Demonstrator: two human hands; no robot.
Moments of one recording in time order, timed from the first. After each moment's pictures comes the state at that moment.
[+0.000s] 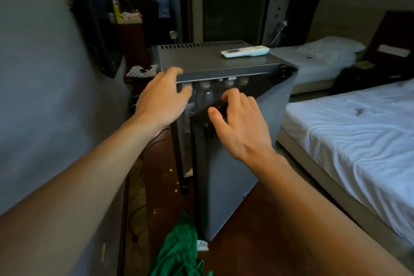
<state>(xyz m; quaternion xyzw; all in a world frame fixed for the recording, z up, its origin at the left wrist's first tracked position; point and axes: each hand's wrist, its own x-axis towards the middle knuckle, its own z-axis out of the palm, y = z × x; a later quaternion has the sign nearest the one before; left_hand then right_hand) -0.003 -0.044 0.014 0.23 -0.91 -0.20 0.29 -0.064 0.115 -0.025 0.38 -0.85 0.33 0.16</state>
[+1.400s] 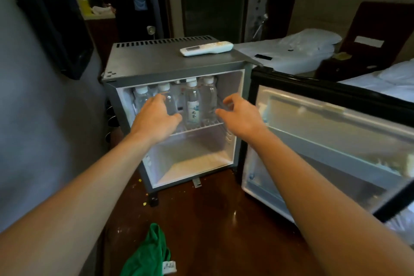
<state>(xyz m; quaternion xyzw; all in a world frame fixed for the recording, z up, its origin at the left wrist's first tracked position) -0.103 -0.009 -0.040 0.29 -0.90 -0.28 0.17 -0.204 0.158 -0.042 0.26 -0.89 0.37 -0.04</state>
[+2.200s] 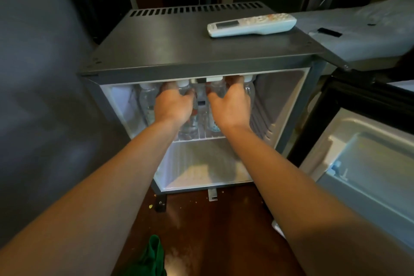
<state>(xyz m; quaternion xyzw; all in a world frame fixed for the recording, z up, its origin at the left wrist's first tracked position) -0.242 -0.082 -0.094 0.44 -0.74 -0.40 0.30 -0.308 0.009 -0.097 0.24 -0.79 0.56 -0.06</state>
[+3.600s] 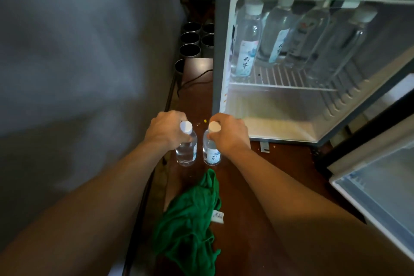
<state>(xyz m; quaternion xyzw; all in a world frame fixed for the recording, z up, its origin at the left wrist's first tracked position) 0.014 -0.130 -0.220 0.45 -0.87 -0.21 0.01 -0.102 -0.019 -0.217 0.37 -0.86 0.26 -0.22</state>
